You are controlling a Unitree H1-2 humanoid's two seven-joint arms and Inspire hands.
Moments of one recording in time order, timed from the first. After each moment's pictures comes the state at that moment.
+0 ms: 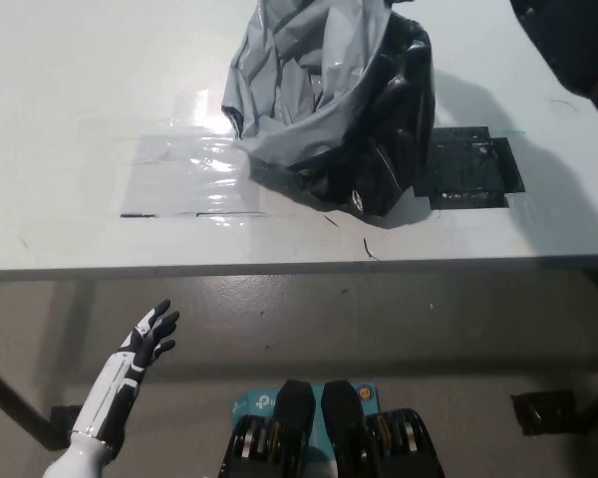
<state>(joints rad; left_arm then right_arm) 0.01 0.21 -0.01 -0.05 -0.01 -0.09 -0.16 -1.51 -0.33 0.64 0.96 -0.18 0.33 0.39</state>
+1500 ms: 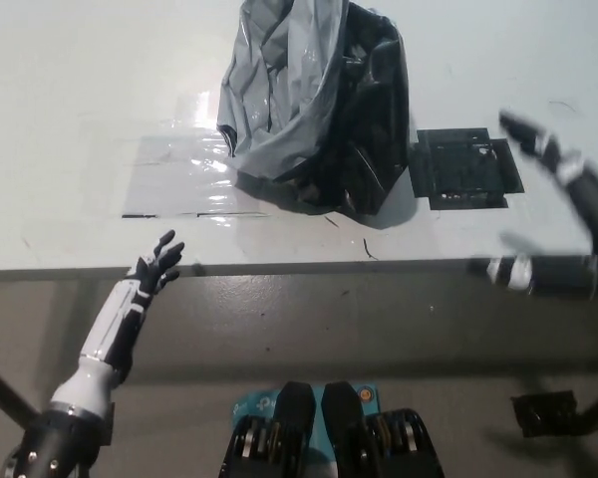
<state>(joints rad) -0.19 0.21 0.01 0.05 -0.02 -0.09 -0.16 -0.31 -0.32 0.00 -0.47 -0.10 0.34 0.34</state>
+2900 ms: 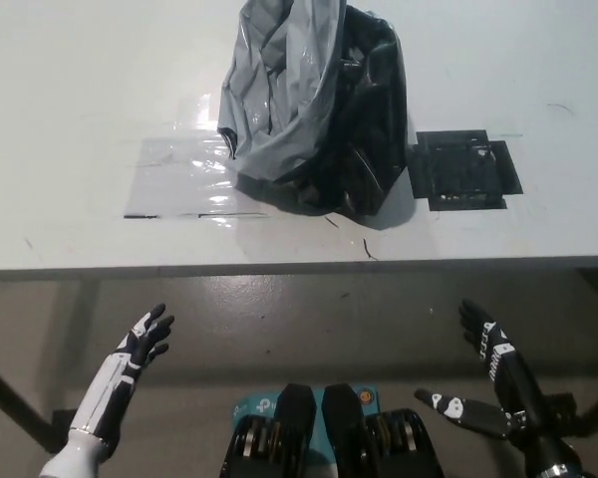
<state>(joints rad) -0.01 0.22 -0.01 0.04 -0.01 -0.12 -0.17 -0.06 -0.06 -0.03 0.22 -0.05 -0.25 0.17</state>
